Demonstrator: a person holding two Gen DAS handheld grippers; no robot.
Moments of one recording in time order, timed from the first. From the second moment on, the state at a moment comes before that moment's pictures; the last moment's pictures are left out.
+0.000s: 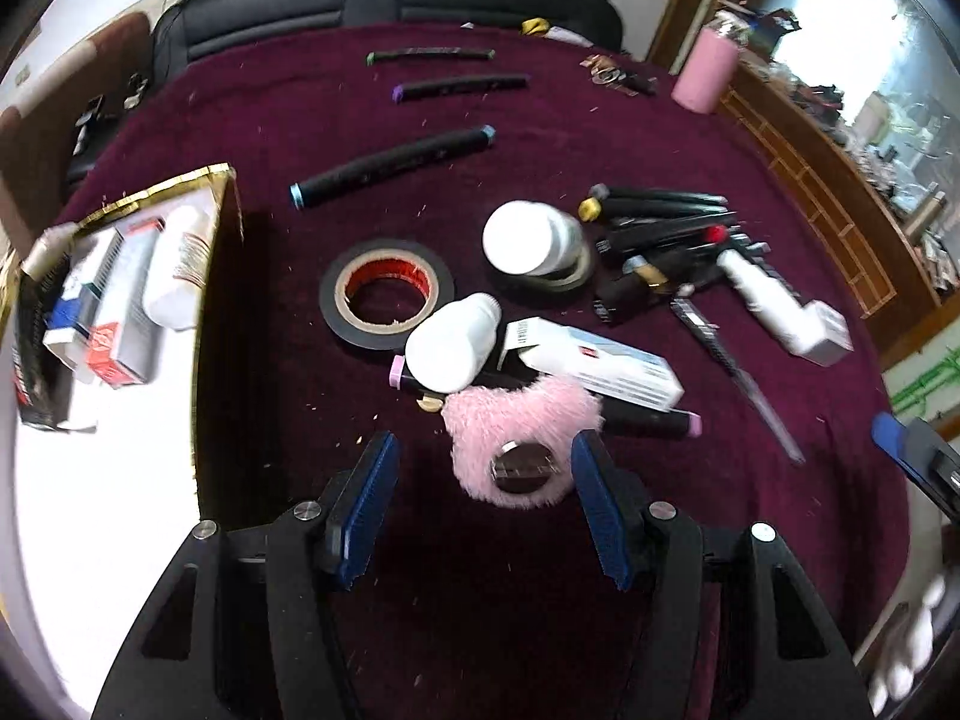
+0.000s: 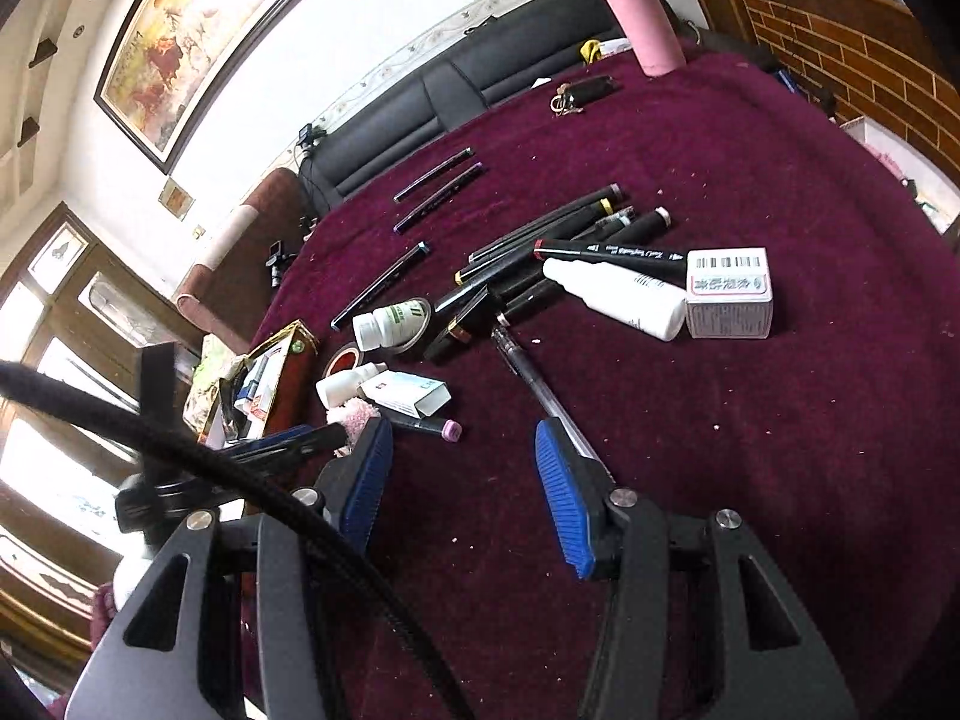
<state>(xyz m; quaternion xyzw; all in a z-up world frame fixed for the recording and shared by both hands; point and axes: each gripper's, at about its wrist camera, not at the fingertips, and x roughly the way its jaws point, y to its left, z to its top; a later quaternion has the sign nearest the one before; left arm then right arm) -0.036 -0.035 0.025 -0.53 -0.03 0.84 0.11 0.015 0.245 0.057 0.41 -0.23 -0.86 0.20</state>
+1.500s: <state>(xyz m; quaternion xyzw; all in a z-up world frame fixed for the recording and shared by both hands) 0.043 -0.066 0.065 -0.45 -0.11 0.86 0.21 -0.063 0.191 0.004 0.51 -0.04 -0.85 0.14</state>
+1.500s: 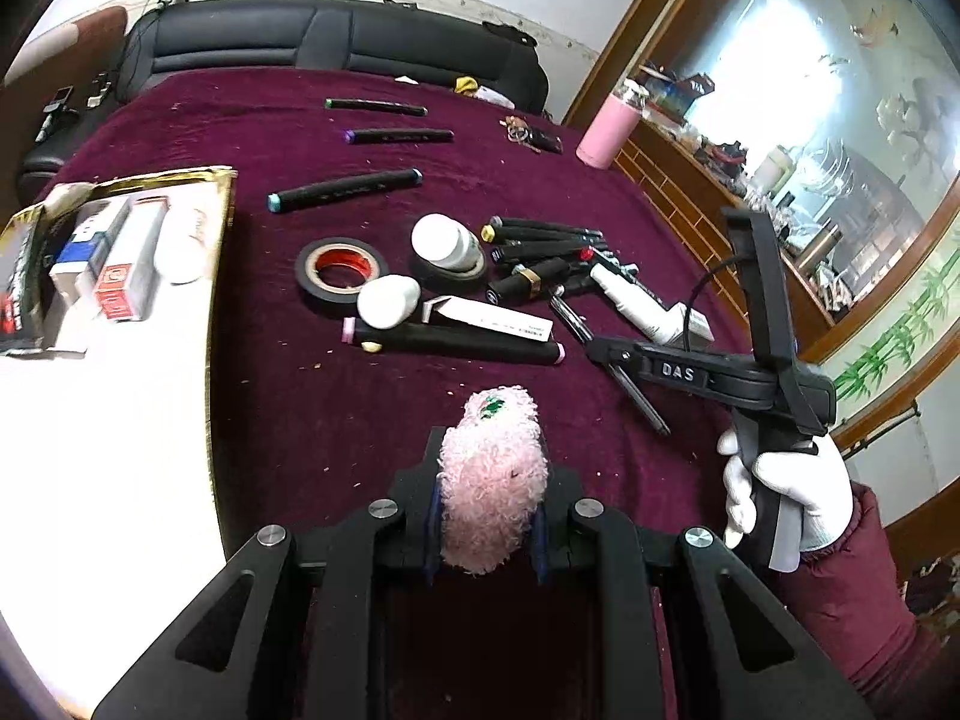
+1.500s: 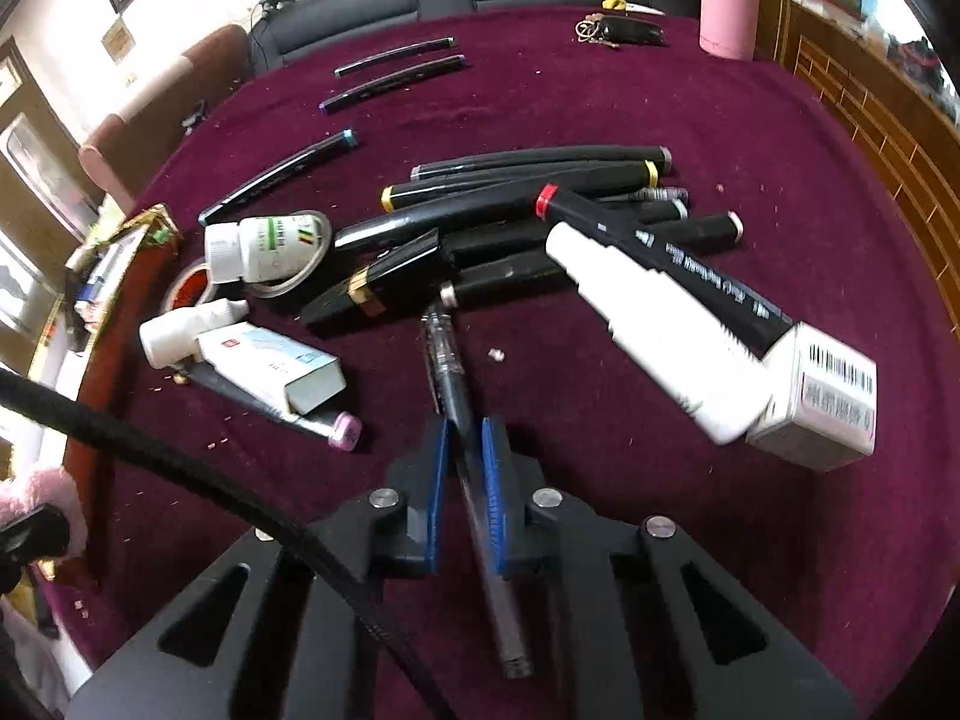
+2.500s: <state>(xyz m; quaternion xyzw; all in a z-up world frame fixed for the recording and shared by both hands) 0.016 -0.310 0.056 -0.46 -0.16 0.87 0.02 -0.041 -0.074 0.036 0.56 -0.21 -0.69 0.41</state>
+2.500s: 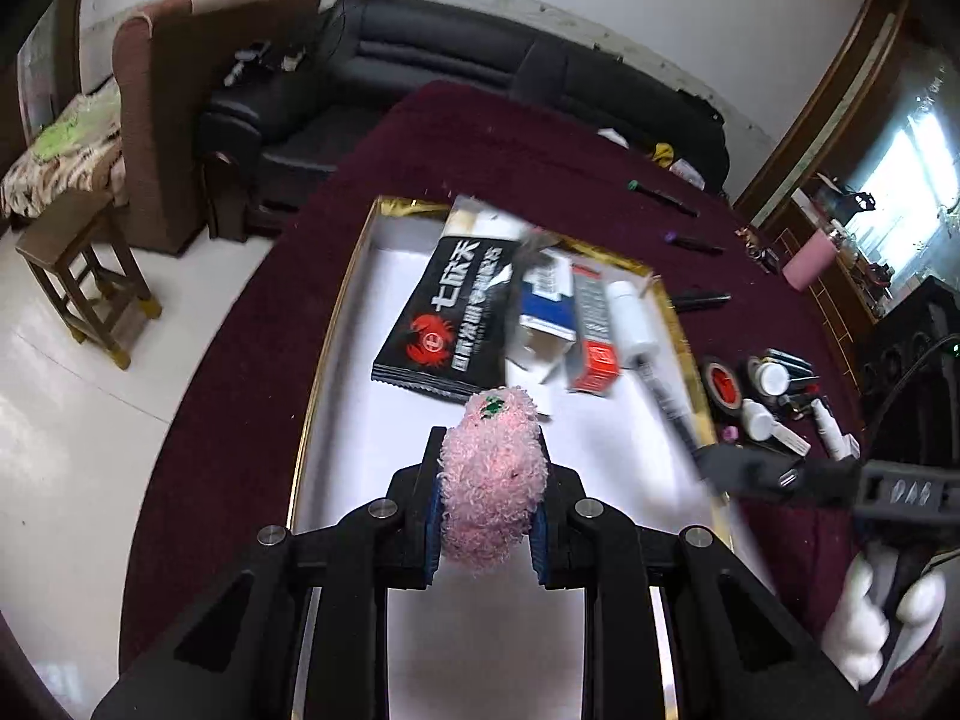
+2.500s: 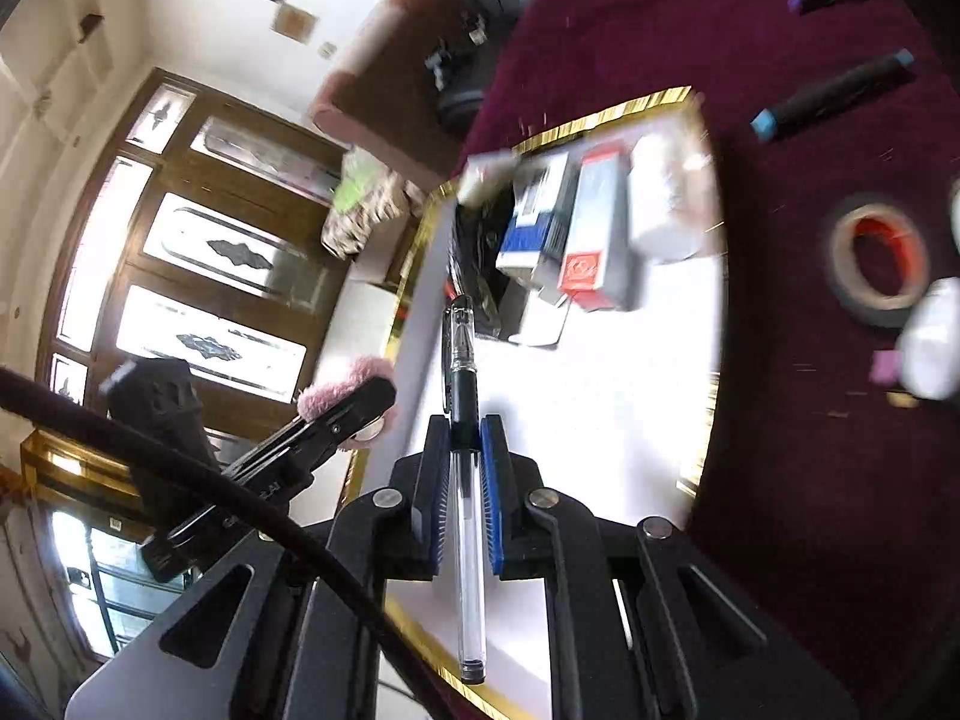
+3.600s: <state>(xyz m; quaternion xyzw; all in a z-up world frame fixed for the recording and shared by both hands) 0.007 -0.336 0.044 -0.49 -0.19 0.85 0.00 -0.014 -0.074 0.029 0.54 -0.16 -0.73 0.39</state>
